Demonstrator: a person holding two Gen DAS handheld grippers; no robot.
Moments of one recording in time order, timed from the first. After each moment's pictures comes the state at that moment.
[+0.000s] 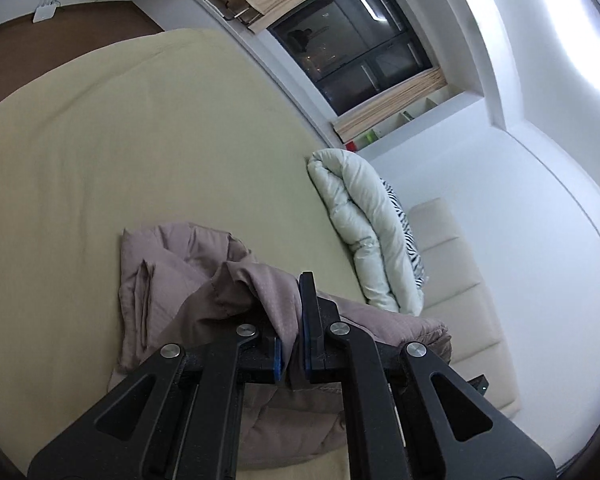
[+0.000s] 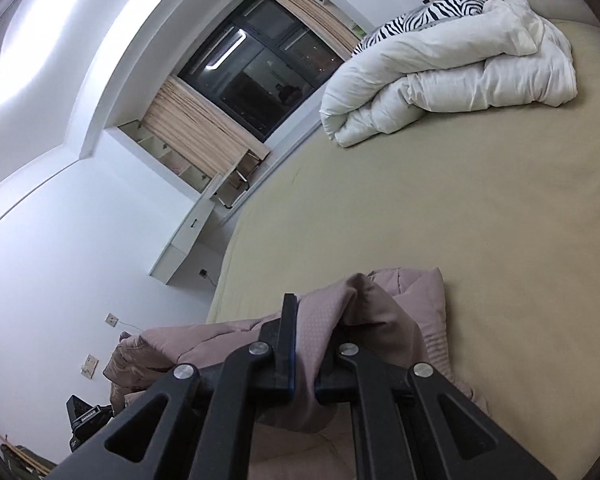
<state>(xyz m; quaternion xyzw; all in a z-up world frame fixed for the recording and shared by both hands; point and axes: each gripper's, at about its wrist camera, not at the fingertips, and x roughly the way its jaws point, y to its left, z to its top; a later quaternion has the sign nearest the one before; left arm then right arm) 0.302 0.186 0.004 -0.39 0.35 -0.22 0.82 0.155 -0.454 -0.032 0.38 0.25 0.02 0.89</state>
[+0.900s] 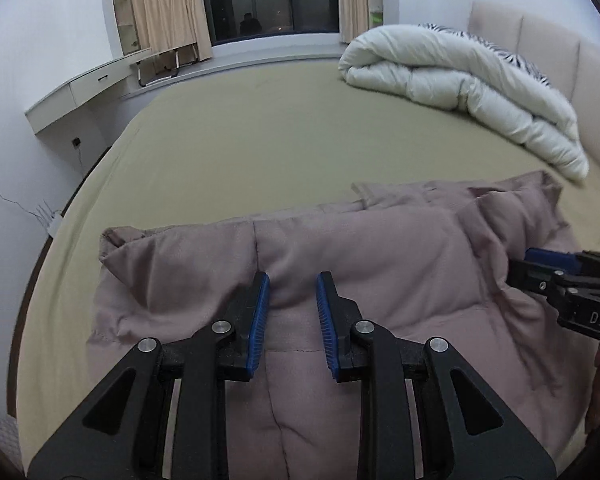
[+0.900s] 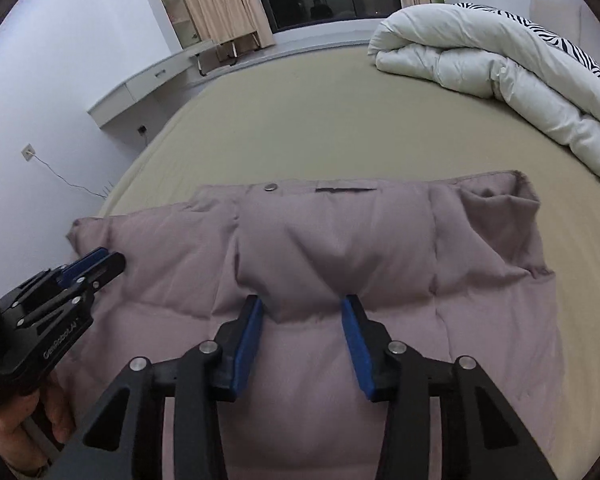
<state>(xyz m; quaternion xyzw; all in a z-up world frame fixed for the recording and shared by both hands) 0.395 -0.046 -0.101 0.09 0.37 -0.12 0.91 0.285 -0.284 -0.132 0.10 0.43 0.00 0.89</state>
